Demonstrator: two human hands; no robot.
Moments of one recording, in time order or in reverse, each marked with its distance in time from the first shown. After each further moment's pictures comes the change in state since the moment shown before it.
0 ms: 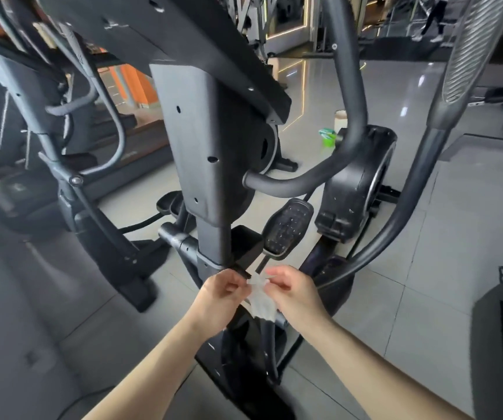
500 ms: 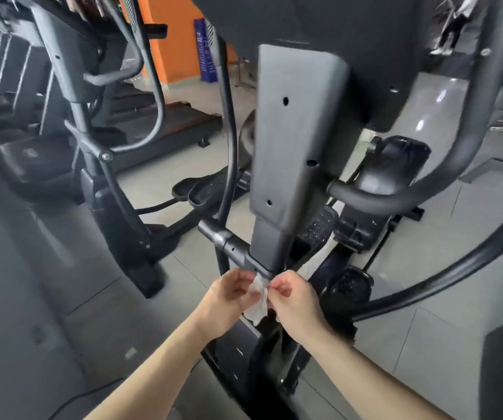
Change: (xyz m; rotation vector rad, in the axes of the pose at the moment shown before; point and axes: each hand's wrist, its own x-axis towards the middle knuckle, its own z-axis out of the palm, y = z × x) left_hand 0.032 -0.086 -0.101 -0.256 -0.060 0.022; right_hand 0.038 -0.009 0.129 -0.299 0.030 -0.024
